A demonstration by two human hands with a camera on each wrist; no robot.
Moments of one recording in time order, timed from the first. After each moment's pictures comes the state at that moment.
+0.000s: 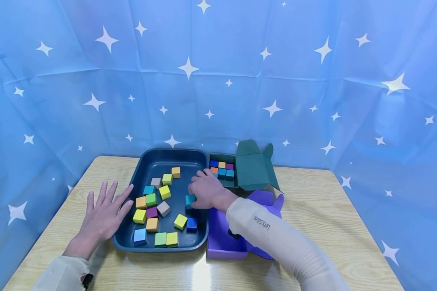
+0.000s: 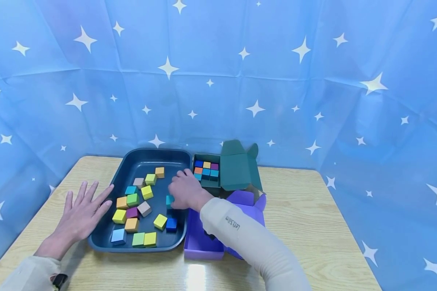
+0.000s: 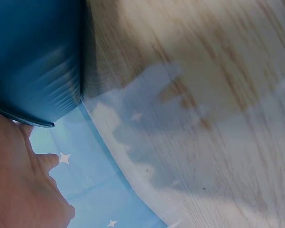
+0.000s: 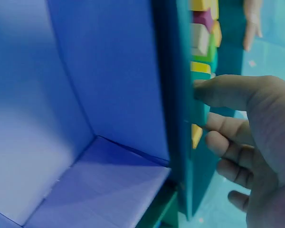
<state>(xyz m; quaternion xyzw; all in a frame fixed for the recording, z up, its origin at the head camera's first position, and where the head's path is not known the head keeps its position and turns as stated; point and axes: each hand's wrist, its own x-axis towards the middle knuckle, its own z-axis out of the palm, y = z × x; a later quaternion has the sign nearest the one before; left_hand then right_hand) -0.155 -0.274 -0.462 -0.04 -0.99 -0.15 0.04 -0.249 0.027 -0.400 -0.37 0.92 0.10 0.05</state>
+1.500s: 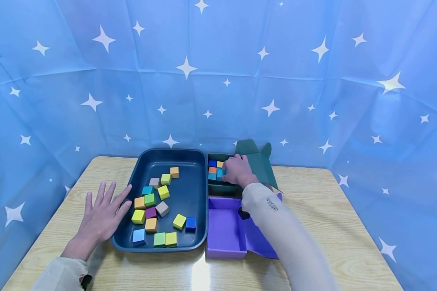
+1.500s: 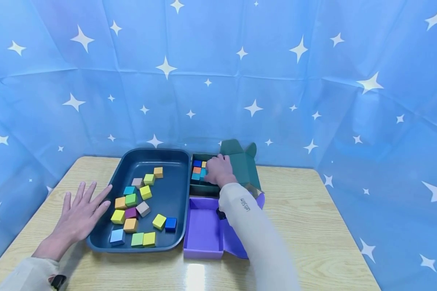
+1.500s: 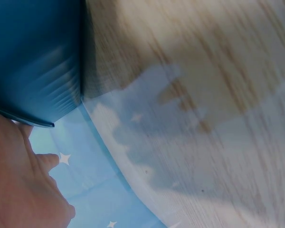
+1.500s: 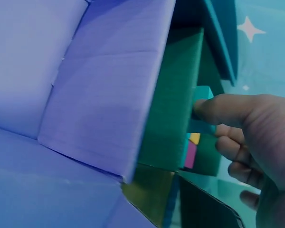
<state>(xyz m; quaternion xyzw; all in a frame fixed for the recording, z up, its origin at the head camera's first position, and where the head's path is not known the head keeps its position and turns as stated) -0.156 -0.275 -0.463 -0.04 -0.99 -0.16 0.03 -0.315 0.112 -0.403 -0.17 0.98 0.00 0.07</state>
